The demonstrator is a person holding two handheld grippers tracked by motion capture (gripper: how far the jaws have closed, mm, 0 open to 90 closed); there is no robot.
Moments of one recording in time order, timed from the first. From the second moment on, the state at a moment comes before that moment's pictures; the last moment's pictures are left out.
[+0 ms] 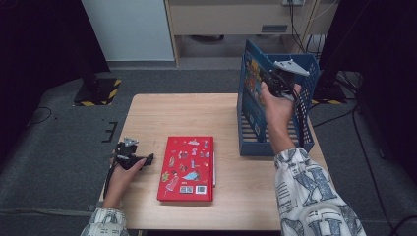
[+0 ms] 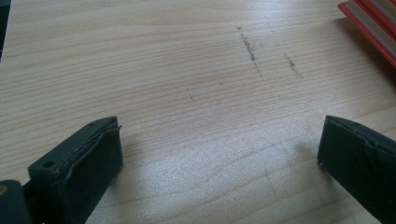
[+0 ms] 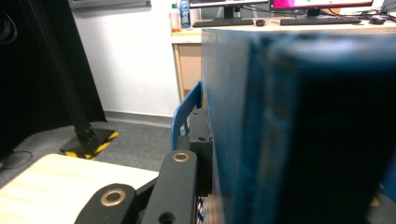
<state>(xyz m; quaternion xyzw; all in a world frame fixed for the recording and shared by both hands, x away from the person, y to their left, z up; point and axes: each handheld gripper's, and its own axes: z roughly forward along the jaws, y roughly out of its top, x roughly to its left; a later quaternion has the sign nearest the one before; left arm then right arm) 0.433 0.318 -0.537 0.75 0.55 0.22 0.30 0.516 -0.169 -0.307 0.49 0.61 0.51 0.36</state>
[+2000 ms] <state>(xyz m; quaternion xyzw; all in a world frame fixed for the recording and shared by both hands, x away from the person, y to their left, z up) 0.434 0.316 -0.537 0.75 0.54 0.22 0.30 0.486 -0.159 -0.327 0.48 0.64 0.48 0.36</state>
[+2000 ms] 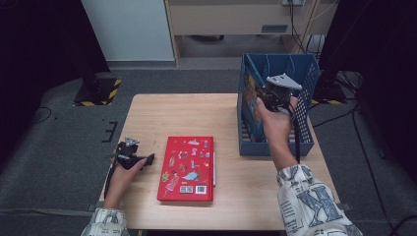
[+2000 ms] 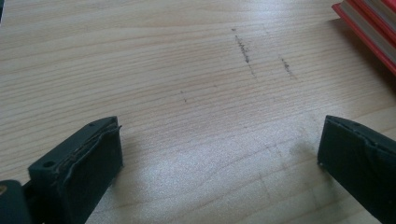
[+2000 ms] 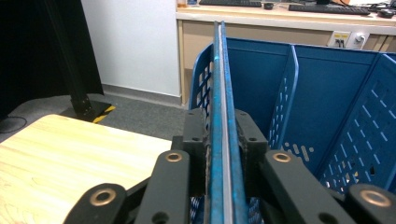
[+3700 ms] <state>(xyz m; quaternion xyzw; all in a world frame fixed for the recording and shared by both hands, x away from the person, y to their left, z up) 0.435 0.315 -0.537 0.75 0.54 0.22 0.30 0.493 -0.131 -0.336 0.46 0.62 0.48 0.41</state>
